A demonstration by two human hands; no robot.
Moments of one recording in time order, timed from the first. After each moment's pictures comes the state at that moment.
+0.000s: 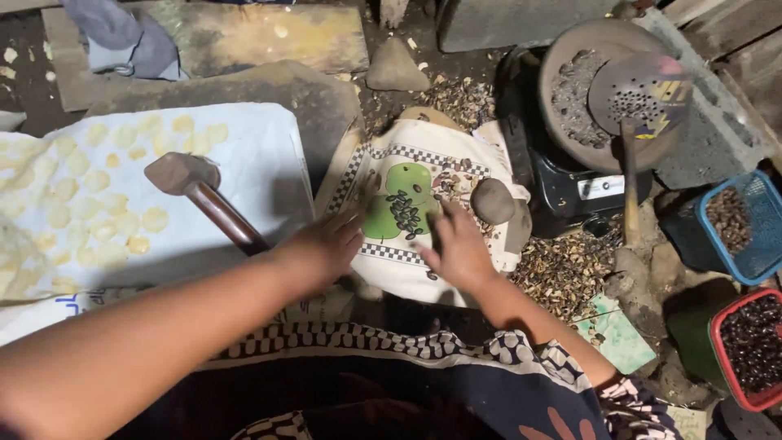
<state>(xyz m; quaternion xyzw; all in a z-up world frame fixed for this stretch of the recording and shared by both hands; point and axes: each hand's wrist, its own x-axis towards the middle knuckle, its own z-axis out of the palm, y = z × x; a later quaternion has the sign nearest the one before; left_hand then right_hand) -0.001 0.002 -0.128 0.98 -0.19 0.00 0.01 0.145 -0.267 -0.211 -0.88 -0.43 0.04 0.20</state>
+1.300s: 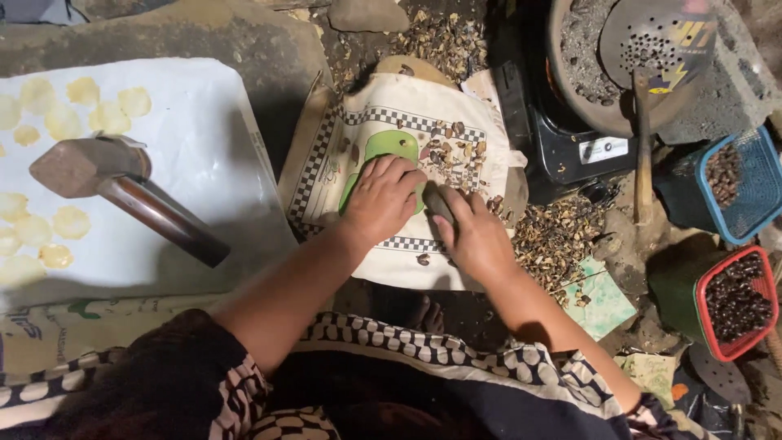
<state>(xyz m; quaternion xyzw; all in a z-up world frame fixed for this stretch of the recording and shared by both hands) 0.108 -0.078 -0.265 0.95 -0.04 0.13 0.27 0.154 -0.277 -0.187 -0.93 -0.30 0.16 0.15</state>
